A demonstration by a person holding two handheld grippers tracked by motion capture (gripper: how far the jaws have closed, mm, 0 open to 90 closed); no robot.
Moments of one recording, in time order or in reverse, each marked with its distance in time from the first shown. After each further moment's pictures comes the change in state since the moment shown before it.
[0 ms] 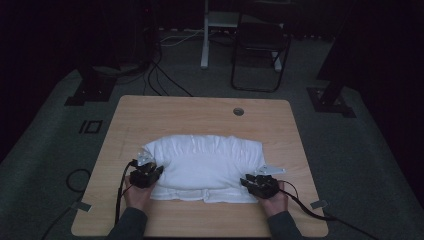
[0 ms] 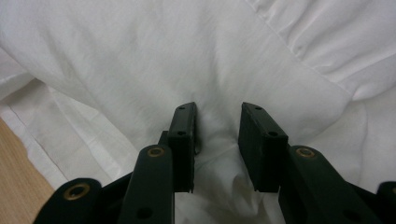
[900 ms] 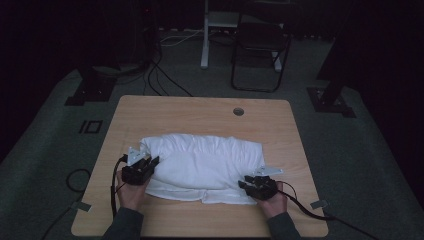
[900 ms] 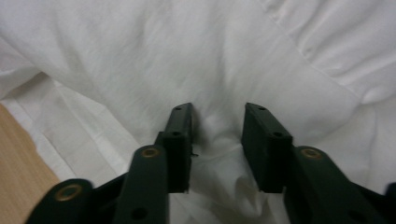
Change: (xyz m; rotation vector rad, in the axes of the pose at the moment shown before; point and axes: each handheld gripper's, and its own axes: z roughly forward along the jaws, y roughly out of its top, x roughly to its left) left arm -0.011 0.029 -0.050 -0.167 -0.007 0.065; right arm 0.009 0.003 -0.001 0.031 0.010 -0.008
